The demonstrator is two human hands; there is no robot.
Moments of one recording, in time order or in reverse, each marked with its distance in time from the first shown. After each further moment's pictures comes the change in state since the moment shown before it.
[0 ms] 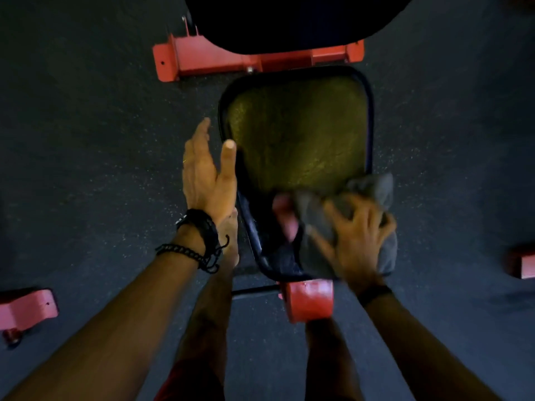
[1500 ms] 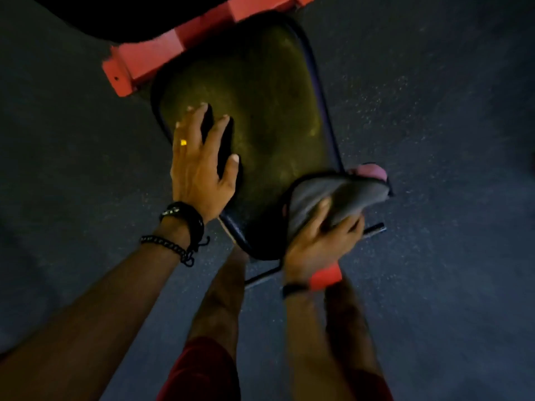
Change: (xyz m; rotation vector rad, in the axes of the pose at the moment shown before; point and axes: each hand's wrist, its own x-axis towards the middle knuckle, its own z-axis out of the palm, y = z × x) left_hand -0.008 0.013 0.025 0.594 -0.339 0.637; right_hand -0.040 -0.077 0.034 0.514 0.465 1.347
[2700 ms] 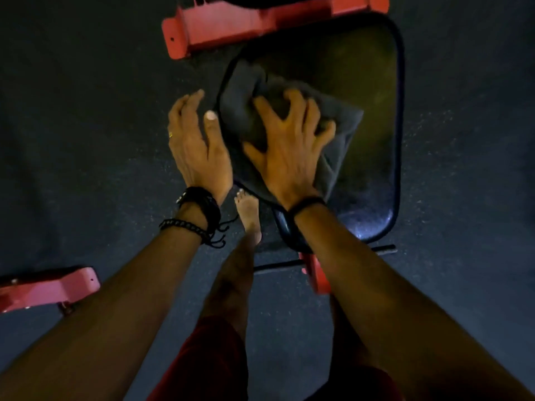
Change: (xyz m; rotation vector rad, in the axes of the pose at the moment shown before) left_hand -0.023 -0.052 -0.022 -0.417 0.533 -0.492; right_hand -0.030 -0.134 0.068 -0.352 -0.516 -1.195
